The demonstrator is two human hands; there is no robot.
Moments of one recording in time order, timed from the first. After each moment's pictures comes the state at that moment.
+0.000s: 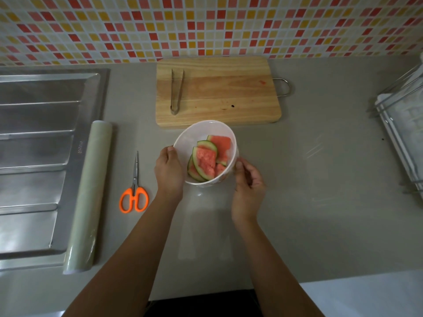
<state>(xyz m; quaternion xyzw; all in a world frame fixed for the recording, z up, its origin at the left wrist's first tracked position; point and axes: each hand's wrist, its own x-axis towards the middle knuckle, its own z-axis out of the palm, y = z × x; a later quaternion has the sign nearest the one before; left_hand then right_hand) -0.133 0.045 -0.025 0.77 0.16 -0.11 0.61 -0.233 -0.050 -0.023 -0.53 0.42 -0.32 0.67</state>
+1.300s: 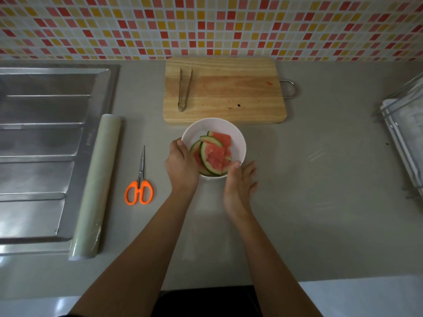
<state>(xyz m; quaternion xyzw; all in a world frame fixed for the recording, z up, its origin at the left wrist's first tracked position) -0.149 0.031 -0.011 0.85 0.11 -0.02 0.51 -0.236 -0.038 -0.018 -0.73 0.39 -0.02 0.56</state>
